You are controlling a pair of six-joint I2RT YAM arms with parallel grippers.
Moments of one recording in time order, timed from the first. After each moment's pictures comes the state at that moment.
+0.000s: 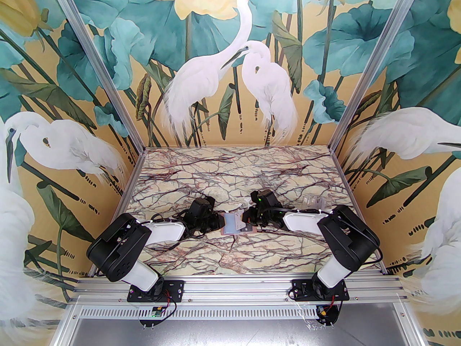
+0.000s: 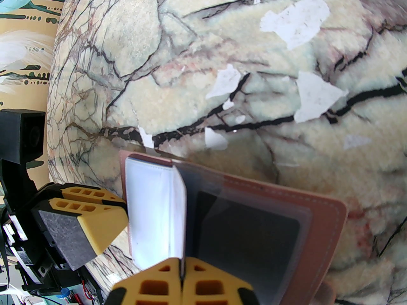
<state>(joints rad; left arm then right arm) -0.59 1.57 0.54 0.19 0.33 -0.81 0.60 1.66 0.69 0.12 -0.47 0.81</state>
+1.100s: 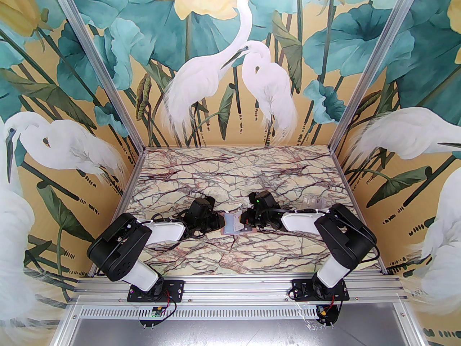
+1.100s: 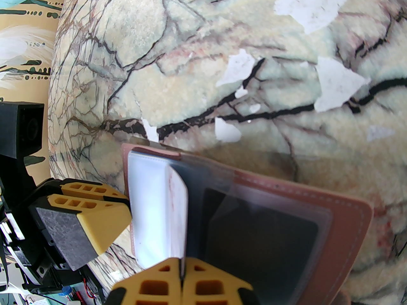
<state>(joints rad) -0.59 1.57 0.54 0.20 0.33 -0.81 0.63 1.68 0.70 0.14 -0.48 0.83</state>
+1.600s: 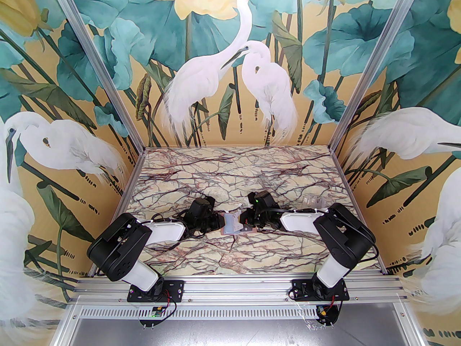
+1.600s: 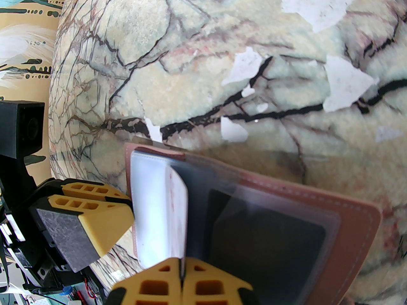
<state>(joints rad) -0.59 1.57 0.54 0.20 0.33 -0.81 0.64 1.69 0.70 0.14 -0.48 0.83</state>
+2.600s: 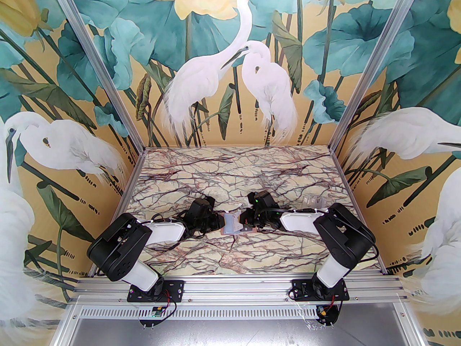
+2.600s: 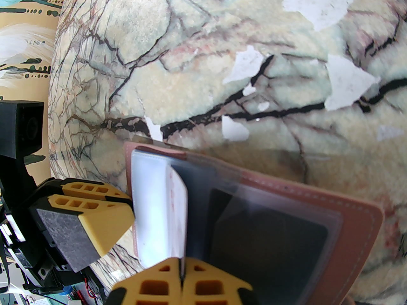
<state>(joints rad) -0.59 1.57 0.53 0.21 0.33 -0.81 0.64 1.69 0.71 0.13 -0.48 0.83</state>
